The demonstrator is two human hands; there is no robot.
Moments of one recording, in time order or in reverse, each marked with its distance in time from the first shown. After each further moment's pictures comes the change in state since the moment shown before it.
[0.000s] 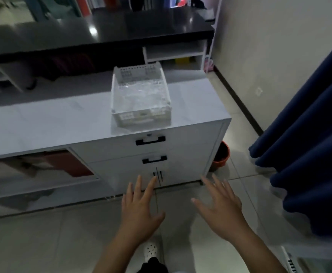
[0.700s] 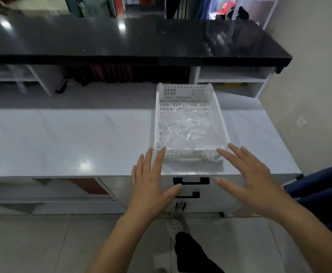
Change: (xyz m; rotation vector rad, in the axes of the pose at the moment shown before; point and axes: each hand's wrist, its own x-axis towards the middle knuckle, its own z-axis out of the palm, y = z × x) left_hand 0.193 -0.089 -0.144 -0.336 0.273 0.080; right_hand 0.202 -0.191 -0.076 -0.191 -0.022 -0.332
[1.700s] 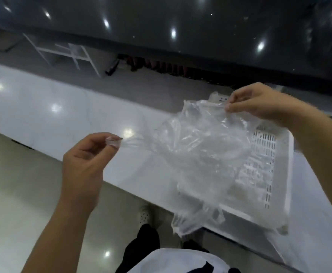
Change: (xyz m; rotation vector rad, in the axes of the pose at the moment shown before) left_hand 0.093 -0.027 -0.131 -0.728 0.780 -0.213; right_hand 0.365 -0.072 -0.092 0.249 -0.376 -0.294
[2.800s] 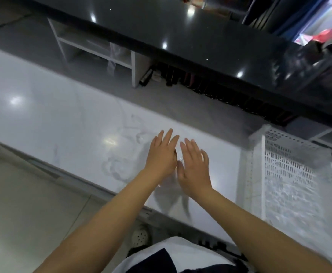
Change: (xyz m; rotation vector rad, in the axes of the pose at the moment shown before) left_hand 0.182 -0.191 -0.058 0.969 -0.584 0.174; right_hand 0.129 -0.087 0.363 -0.594 0.404 -0.070
